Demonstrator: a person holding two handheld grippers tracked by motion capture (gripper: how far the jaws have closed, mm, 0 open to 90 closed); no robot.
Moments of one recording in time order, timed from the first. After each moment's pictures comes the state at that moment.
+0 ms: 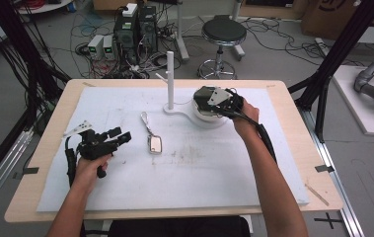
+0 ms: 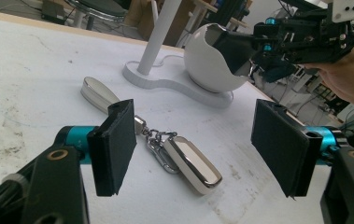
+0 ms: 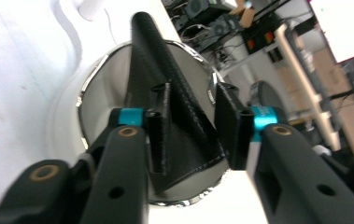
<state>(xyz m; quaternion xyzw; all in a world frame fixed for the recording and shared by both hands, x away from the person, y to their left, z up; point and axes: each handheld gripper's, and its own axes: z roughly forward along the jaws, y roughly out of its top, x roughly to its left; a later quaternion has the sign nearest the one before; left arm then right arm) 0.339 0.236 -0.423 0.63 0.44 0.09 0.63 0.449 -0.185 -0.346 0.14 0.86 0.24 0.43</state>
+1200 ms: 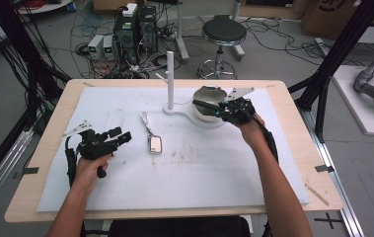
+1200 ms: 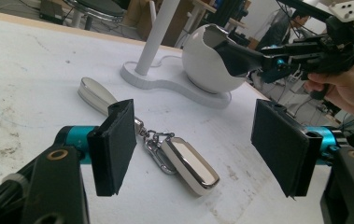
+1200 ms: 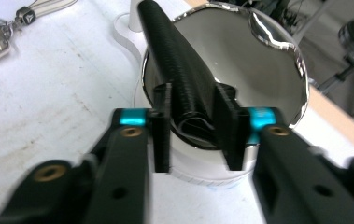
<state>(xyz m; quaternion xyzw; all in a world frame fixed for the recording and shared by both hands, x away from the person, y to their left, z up) 0.340 0.234 -0.422 0.63 0.44 0.08 0.63 0.438 -0.219 -0.352 0.27 0.86 0.34 0.27</state>
